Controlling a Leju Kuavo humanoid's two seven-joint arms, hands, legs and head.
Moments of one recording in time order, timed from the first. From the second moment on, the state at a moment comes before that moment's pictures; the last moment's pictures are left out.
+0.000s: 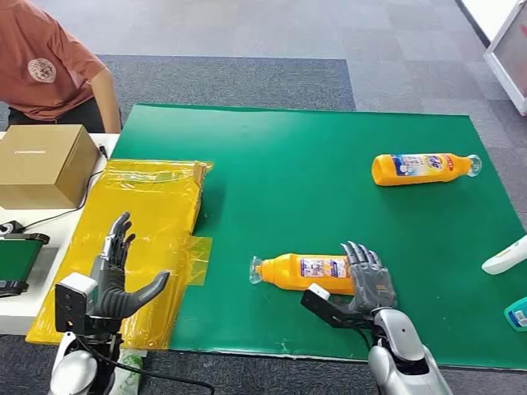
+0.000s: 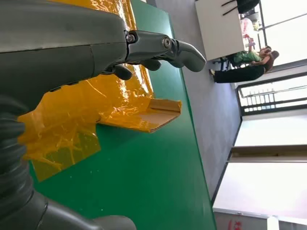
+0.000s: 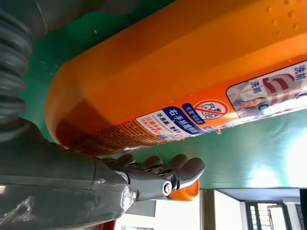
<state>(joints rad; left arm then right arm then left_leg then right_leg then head) 0.18 -0.09 -0.20 -1.75 -0.12 -0.02 -0.33 -0.11 -0.07 0.27 -1.22 1.29 -0.28 0.09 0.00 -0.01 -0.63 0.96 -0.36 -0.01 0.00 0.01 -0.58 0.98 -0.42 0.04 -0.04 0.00</state>
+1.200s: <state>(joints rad) 0.19 -0.05 -0.32 -1.84 -0.03 -0.11 -0.37 -0.26 -0.07 0.32 -1.16 0.82 -0.18 -0.13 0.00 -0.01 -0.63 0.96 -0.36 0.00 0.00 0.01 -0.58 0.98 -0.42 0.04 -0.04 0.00</state>
